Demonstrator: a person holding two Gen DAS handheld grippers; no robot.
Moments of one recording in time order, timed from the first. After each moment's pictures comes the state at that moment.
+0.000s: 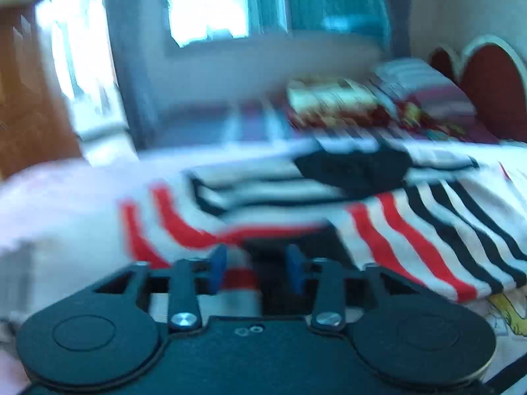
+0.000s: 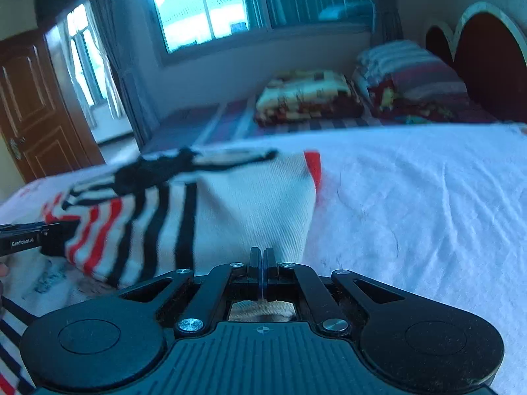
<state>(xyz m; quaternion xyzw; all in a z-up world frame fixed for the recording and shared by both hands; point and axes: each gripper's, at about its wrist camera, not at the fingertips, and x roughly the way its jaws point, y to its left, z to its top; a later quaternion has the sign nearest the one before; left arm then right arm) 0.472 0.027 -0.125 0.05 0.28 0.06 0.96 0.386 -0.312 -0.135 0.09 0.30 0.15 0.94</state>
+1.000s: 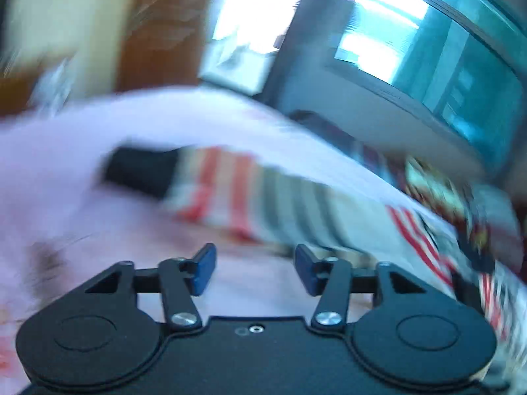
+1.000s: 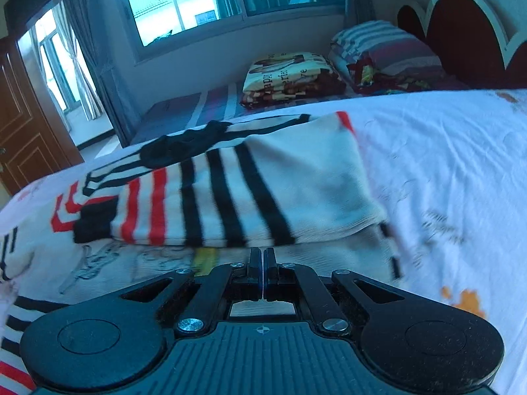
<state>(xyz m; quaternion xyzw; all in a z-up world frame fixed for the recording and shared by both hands) 0.294 0.308 -0.111 -0.26 0.27 0.21 0.90 0.336 -0.222 -0.124 0.13 0.35 0.08 0.92</state>
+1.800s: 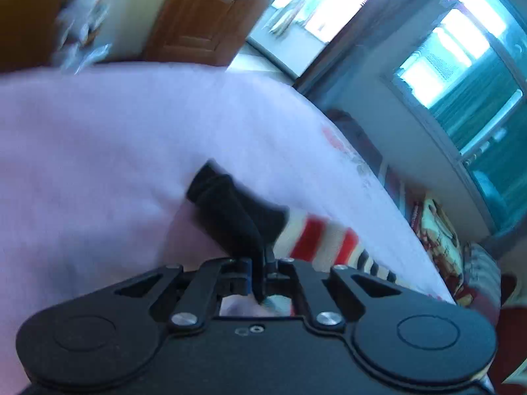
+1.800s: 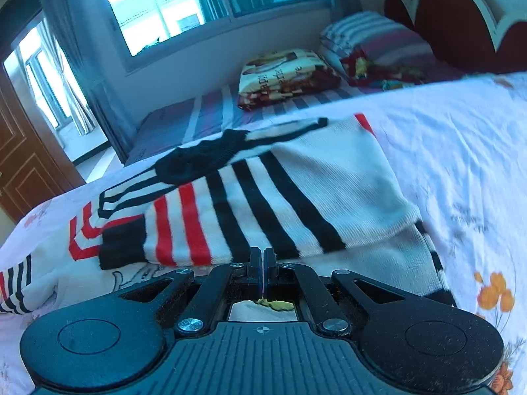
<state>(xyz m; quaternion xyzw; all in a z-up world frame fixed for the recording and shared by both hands) 0.362 0.417 -0.125 -0.38 0.28 0.22 0.85 0.345 -0.196 -0.103 0.17 0.36 0.06 0.92</state>
